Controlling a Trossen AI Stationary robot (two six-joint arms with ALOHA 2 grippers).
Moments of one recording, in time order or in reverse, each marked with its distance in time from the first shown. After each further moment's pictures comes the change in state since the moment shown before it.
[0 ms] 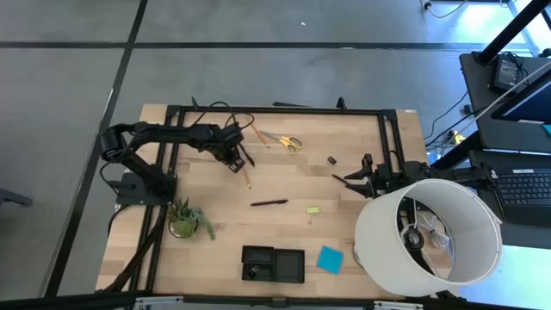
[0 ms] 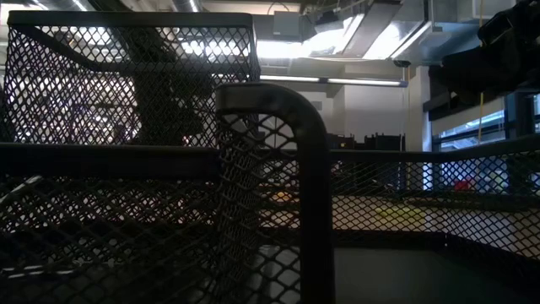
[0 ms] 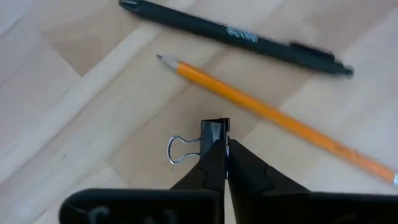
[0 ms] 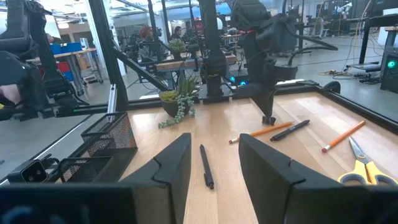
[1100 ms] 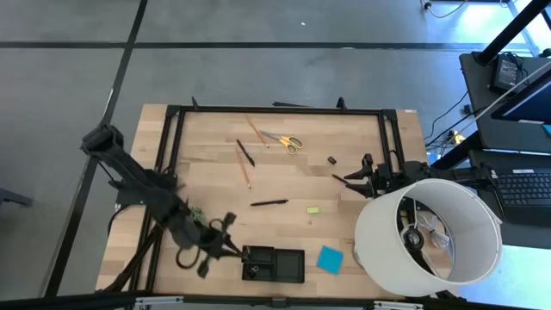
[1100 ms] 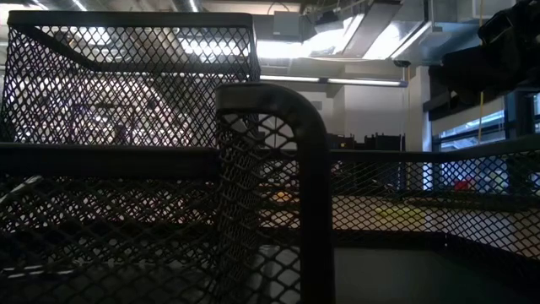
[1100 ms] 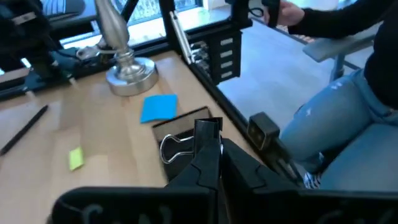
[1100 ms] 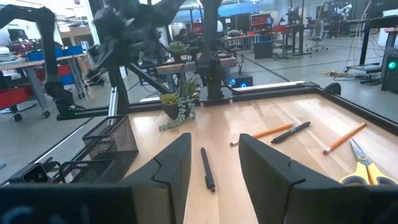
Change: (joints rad) left arm -1.186 -0.157 0.024 0.711 -0.321 0.363; right arm 0.000 0.000 0.000 0.010 0.000 0.008
